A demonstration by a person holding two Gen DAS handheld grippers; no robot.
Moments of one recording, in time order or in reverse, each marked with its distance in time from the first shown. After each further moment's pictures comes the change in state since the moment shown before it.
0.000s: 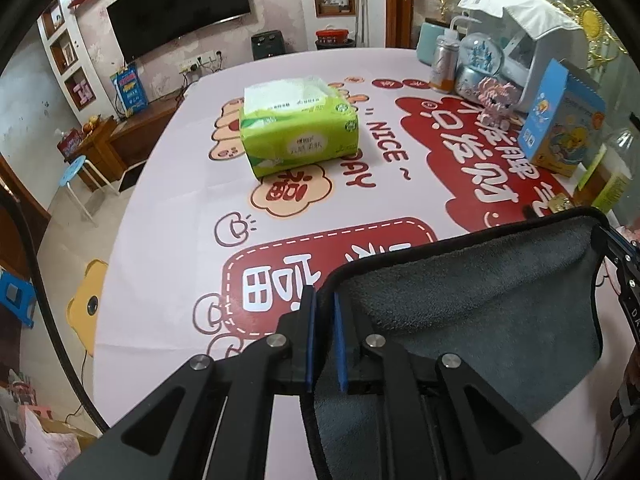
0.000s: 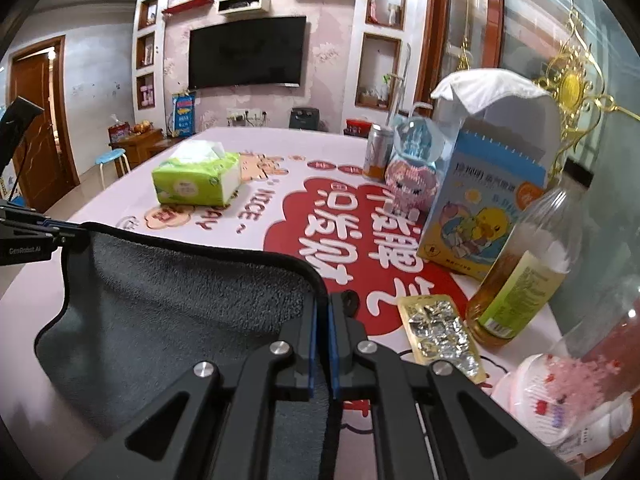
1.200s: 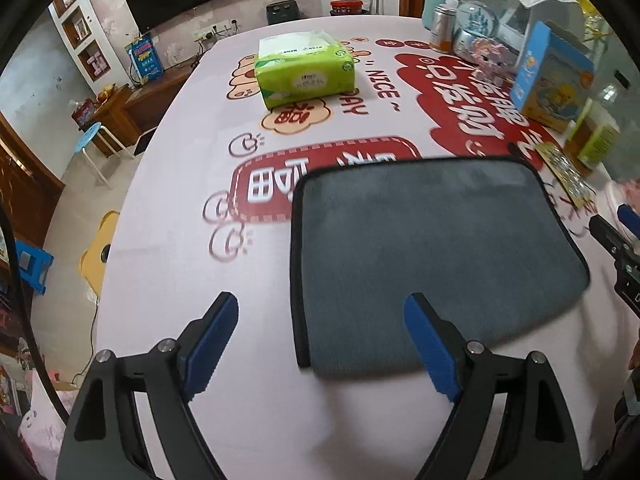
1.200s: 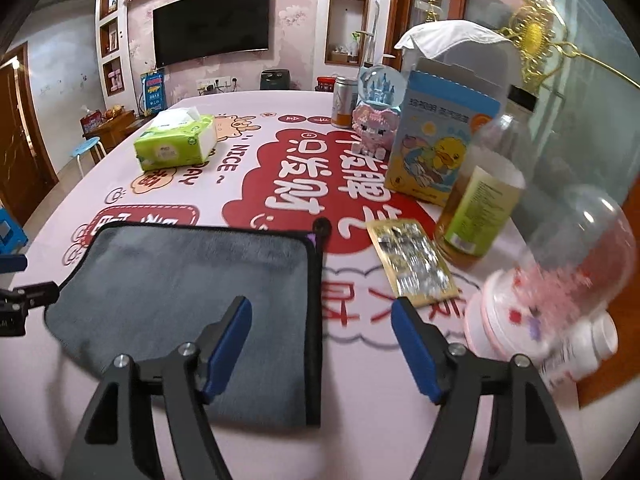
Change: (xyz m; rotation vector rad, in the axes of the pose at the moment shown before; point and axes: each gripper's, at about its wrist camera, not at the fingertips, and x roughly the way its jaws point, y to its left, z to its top) left arm -0.058 -0.023 -0.078 -0.034 0.109 0.052; right arm -0.044 -0.012 -0.032 0.097 0.156 -0.059
